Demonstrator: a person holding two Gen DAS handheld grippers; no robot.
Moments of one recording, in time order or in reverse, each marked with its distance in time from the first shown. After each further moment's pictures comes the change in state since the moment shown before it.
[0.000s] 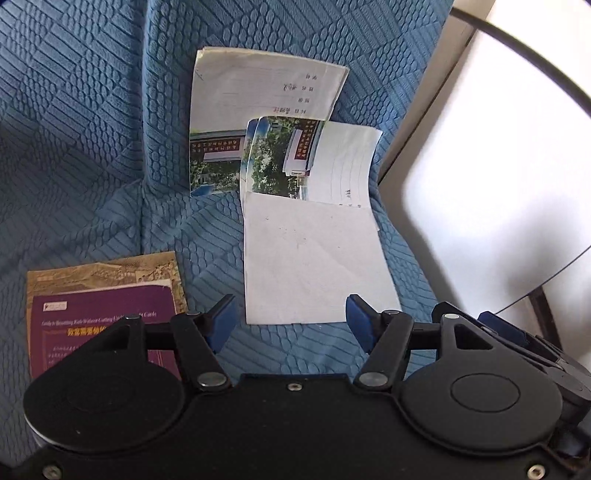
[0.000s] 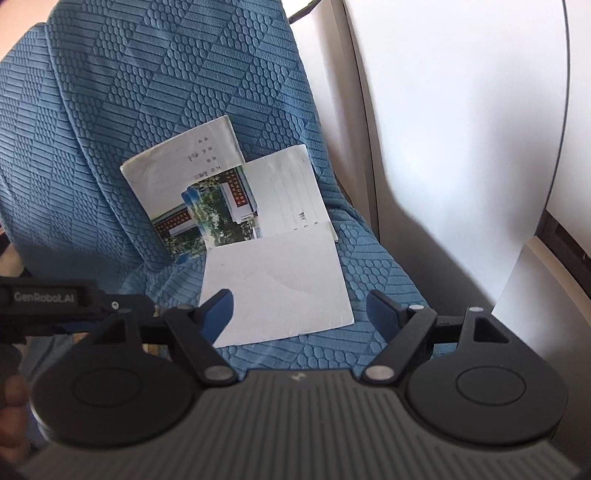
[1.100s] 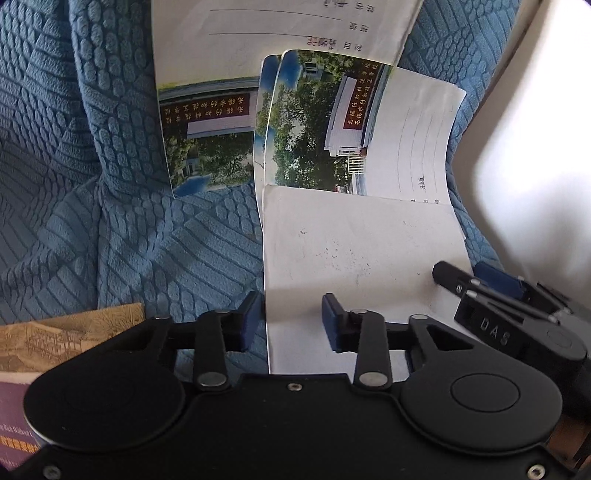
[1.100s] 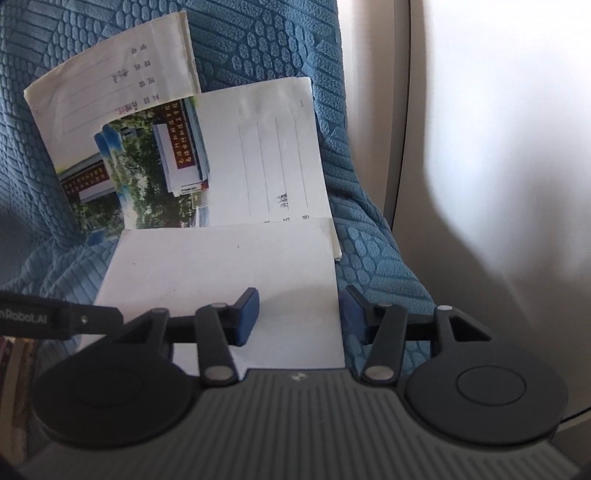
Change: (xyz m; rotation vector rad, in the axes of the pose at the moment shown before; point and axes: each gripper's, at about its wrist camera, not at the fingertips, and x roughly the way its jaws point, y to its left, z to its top) left arm 0.145 0.011 0.031 0.033 0.060 0.095; right arm 0.168 -0.008 0.014 -0.164 0.051 -0.028
